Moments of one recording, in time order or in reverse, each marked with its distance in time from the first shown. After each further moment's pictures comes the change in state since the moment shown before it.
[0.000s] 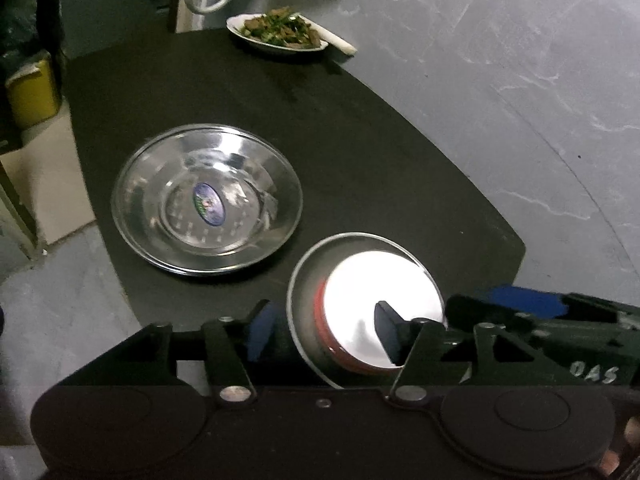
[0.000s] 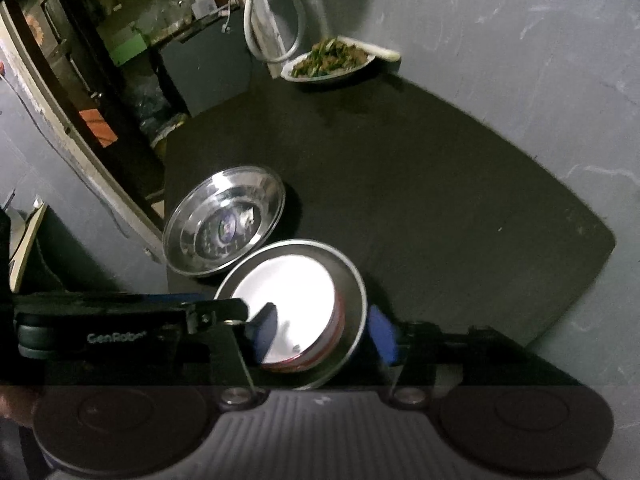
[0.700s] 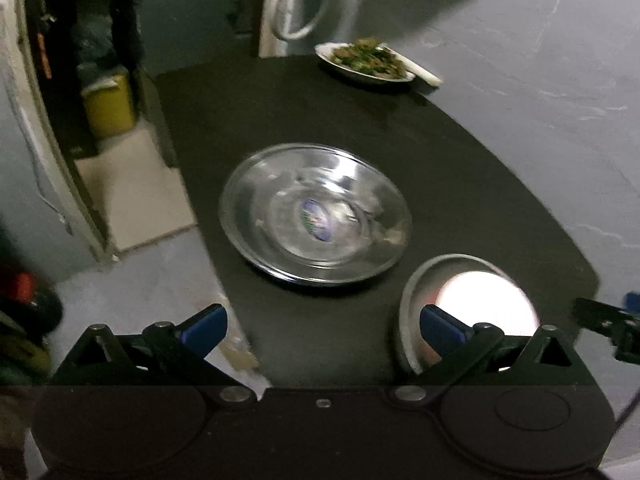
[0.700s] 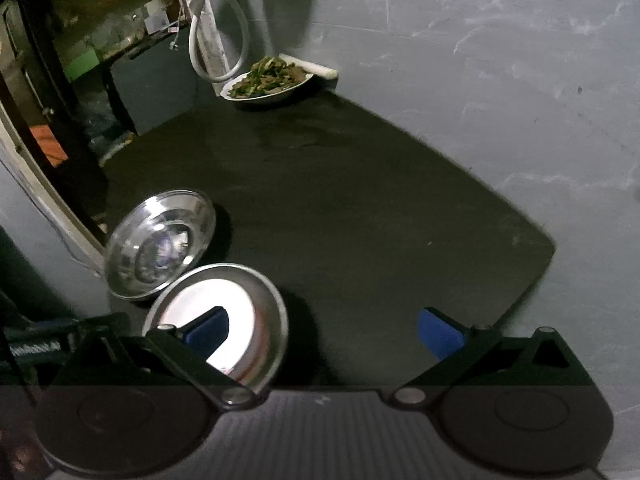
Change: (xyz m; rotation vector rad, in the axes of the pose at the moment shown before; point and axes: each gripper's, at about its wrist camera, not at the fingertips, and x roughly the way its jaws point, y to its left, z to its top) left arm -0.012 0.035 -0.013 -0.062 -0.108 0.243; right arm -0.001 -0.018 0.002 -0.039 -0.061 -0.219
